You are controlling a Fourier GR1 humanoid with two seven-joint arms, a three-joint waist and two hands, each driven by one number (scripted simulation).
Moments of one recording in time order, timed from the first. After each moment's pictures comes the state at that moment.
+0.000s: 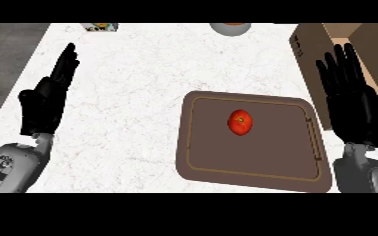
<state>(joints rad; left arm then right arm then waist) -0.28 0.57 -0.28 -1.53 0.19 0.38 0.12 -0.18 -0.23 -0.05 -1.71 -0.39 -0.22 0.14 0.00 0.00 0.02</state>
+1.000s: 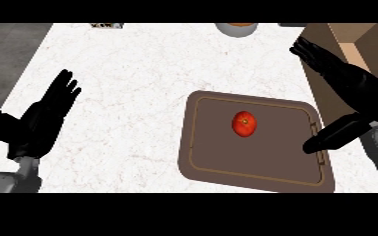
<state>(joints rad) -0.09 0.51 -0.15 -1.57 0.49 0.20 0.13 -0.38 -0.53 0.08 -1.46 -0.15 0.49 -0.49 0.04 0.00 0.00</state>
